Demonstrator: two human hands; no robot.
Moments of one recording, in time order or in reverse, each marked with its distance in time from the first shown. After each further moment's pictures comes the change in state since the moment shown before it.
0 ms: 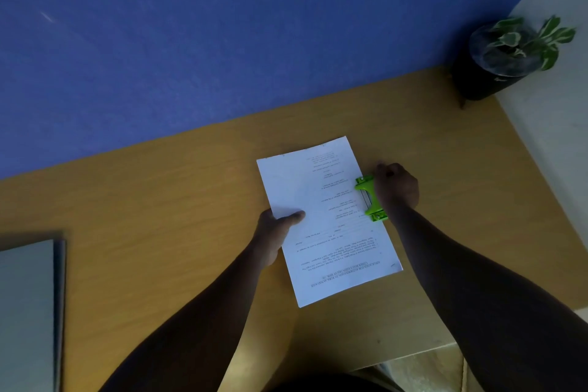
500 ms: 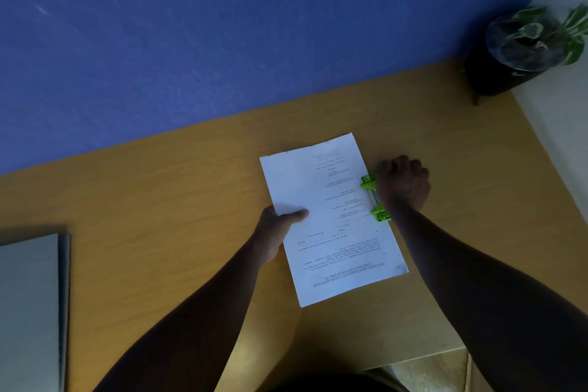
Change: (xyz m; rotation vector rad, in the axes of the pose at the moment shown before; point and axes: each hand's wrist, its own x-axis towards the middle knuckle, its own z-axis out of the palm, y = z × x) left_hand 0.006 0.002 -0.005 0.017 -0.070 -0.009; right_hand 0.007 0.005 0.016 -0.168 0.196 -0.149
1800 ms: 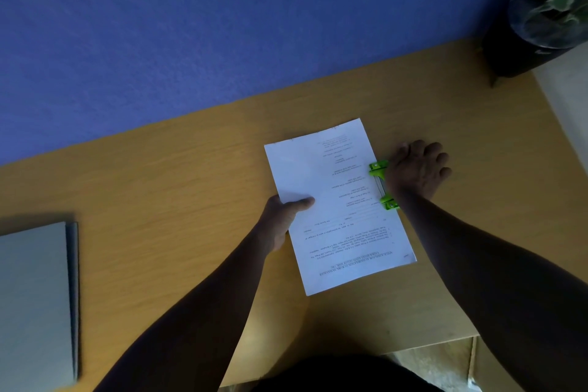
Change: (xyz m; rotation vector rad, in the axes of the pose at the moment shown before) left_hand -0.004 0.004 0.002 -0.032 -0.022 -0.025; right_hand 0.003 0.005 0.009 -0.185 0.034 -0.016
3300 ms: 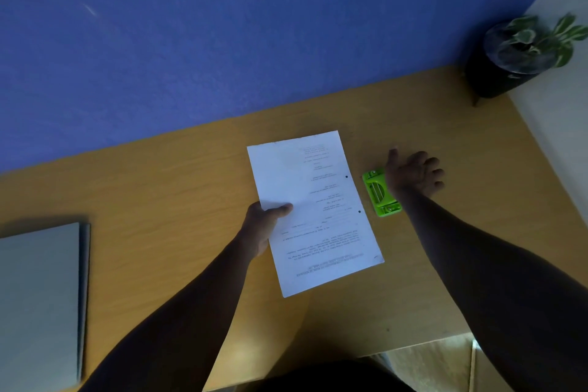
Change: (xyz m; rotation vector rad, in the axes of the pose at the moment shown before) left_hand -0.036 0.014 -0.032 -0.046 0.193 -0.012; right_hand -0.002 -0.010 -0.029 0.117 -0.168 0.193
